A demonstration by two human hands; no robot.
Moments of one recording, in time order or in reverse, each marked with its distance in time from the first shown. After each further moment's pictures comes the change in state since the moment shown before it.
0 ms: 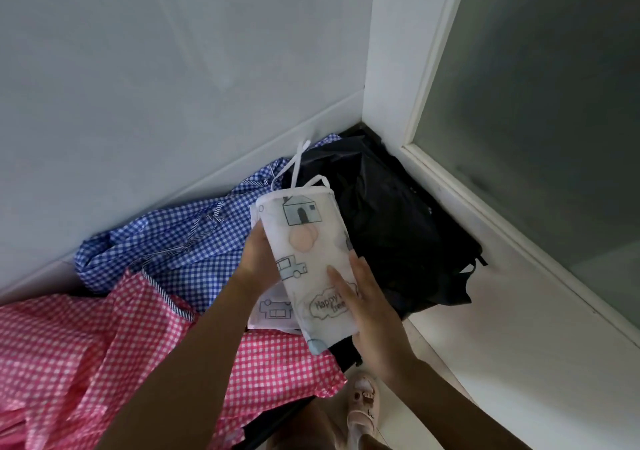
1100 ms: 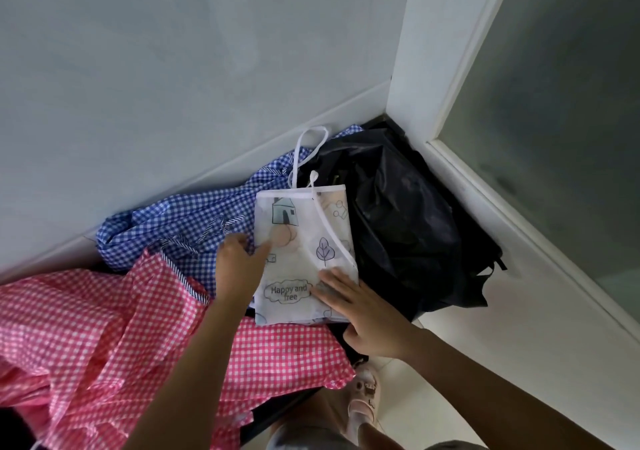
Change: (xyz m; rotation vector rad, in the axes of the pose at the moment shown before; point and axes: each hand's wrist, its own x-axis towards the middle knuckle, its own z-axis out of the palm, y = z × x) left_hand -0.044 0.006 -0.049 1.263 0.840 0.138; right_hand 0.022 0.018 0.011 -0.056 -0.608 -0.240
